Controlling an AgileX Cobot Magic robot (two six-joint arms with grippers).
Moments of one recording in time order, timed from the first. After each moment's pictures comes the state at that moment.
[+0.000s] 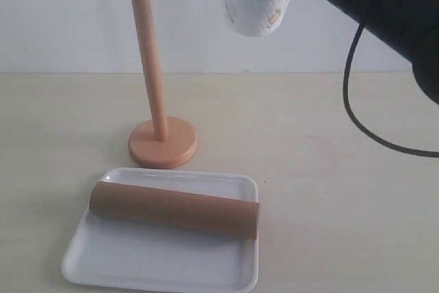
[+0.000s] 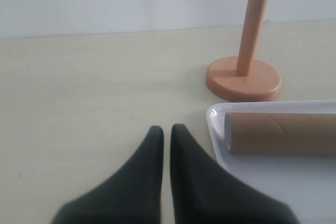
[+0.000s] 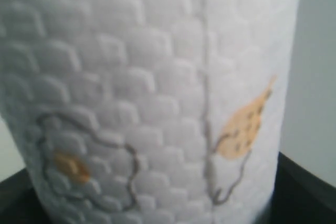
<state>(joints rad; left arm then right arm) -0.08 0.00 0.00 -0.14 0.34 0.13 0.56 1.44 -0.90 -0.14 -0.74 0.12</state>
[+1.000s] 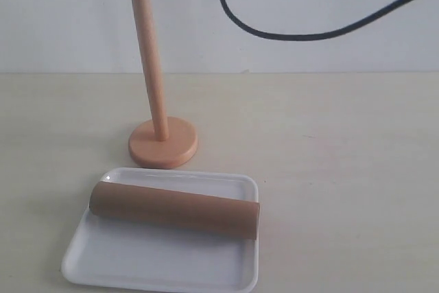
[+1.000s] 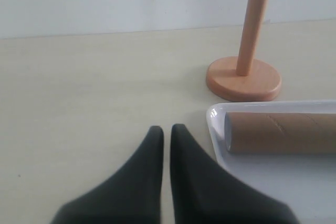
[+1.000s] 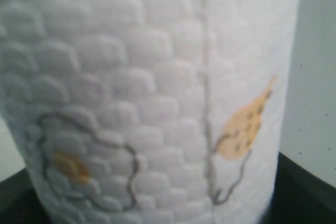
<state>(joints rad) -0.08 0.00 0.00 -0.14 0.34 0.13 0.73 1.67 -1.43 -0.13 -0.58 0.19</state>
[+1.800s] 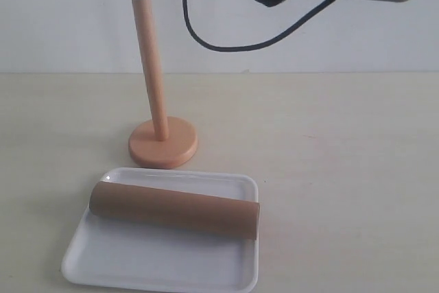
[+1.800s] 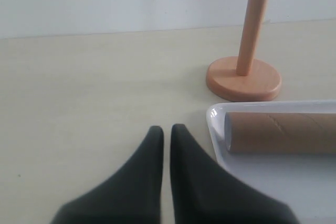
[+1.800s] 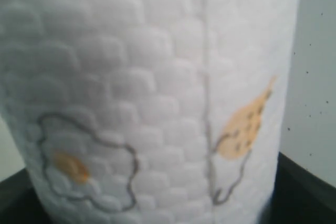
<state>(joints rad) -0.08 0.00 0.00 -0.14 0.34 0.13 0.73 1.85 -1.59 -0.12 -0.38 0.18</state>
